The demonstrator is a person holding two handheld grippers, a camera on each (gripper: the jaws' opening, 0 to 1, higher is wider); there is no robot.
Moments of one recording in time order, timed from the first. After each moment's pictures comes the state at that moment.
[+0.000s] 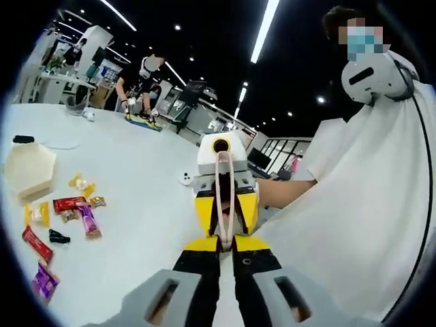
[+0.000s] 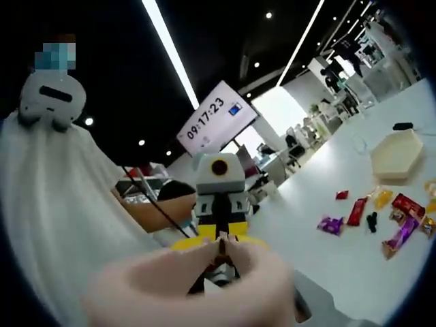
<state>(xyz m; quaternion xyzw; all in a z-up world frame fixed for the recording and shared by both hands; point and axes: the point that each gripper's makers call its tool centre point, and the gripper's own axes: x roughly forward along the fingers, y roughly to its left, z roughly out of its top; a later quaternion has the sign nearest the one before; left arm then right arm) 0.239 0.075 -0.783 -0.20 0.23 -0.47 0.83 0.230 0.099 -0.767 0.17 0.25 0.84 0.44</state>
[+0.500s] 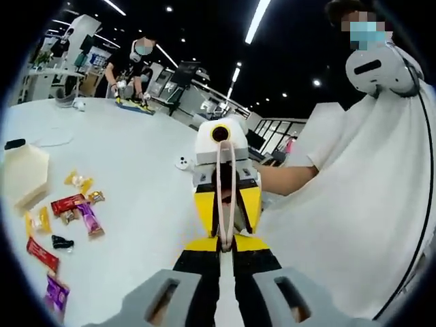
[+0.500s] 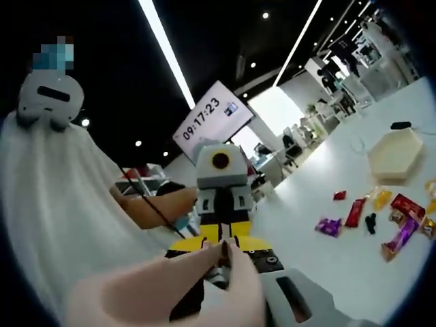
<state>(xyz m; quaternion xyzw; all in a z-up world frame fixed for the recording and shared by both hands) 0.239 0.088 -0.788 -0.17 0.26 -0.48 0.82 0.234 0.116 -0.767 0.18 0.26 0.84 0.44</state>
